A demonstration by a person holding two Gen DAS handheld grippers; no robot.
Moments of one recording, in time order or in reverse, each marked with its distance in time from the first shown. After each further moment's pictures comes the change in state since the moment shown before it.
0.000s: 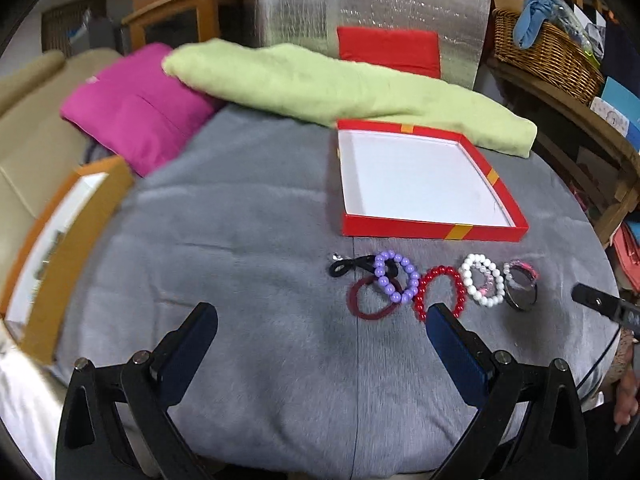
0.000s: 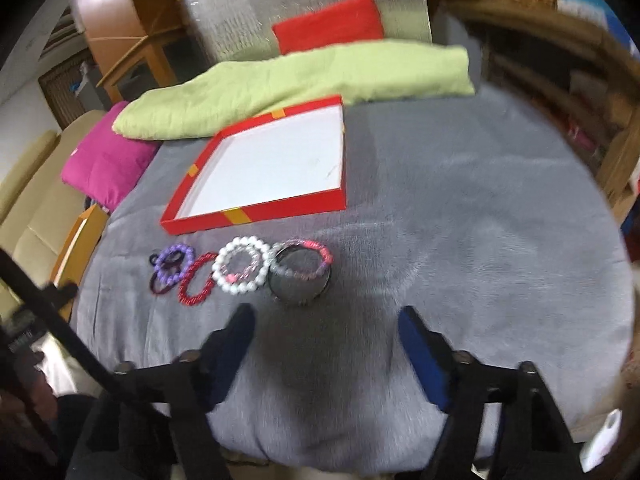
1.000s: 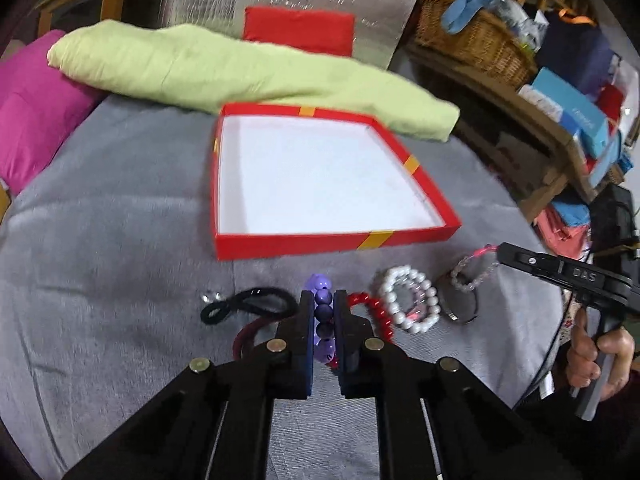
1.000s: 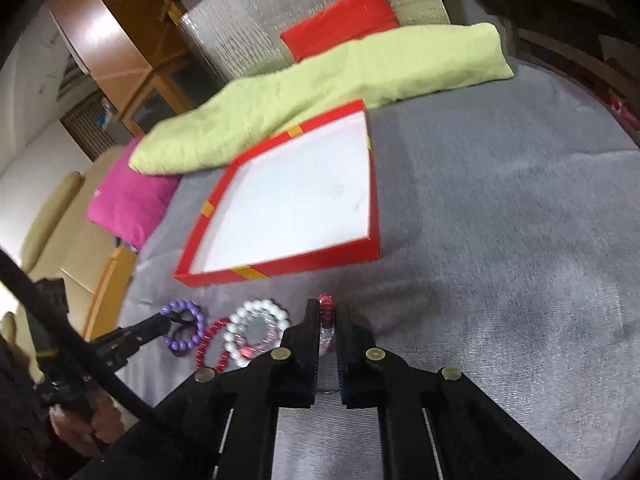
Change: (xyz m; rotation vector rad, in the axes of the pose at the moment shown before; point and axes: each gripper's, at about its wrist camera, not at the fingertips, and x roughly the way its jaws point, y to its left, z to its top) left arm 0.054 -0.029 0.021 0.088 0.044 -0.374; right arm 0.038 -0.011 0.039 0.061 -0.061 0.190
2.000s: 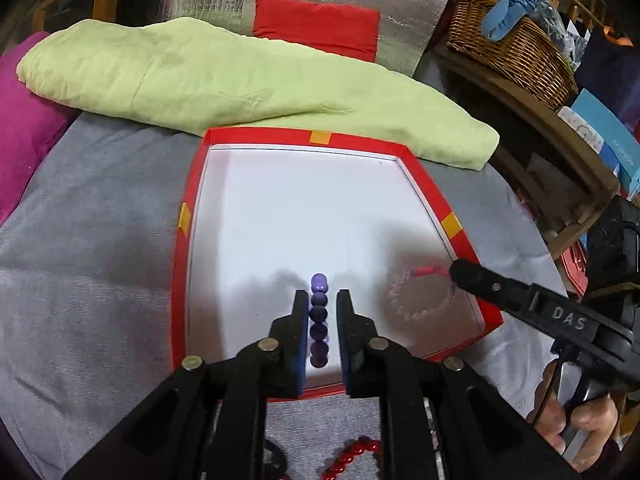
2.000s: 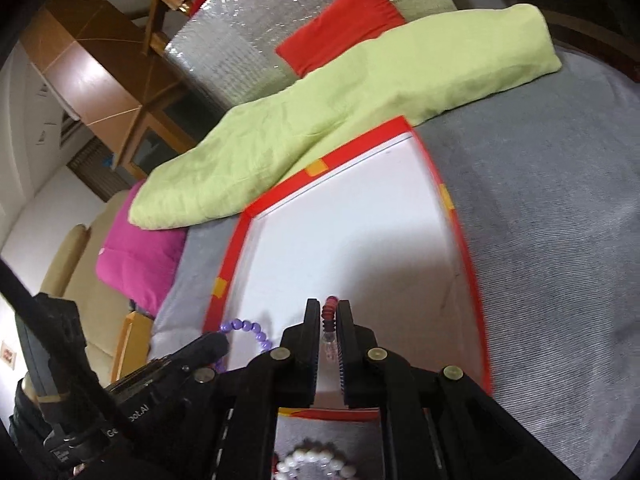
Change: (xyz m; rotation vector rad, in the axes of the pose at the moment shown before) left arm 0.084 0.000 0.089 -0.053 0.031 0.063; right arm 0.101 0.021 0.069 0.113 -0.030 0.027
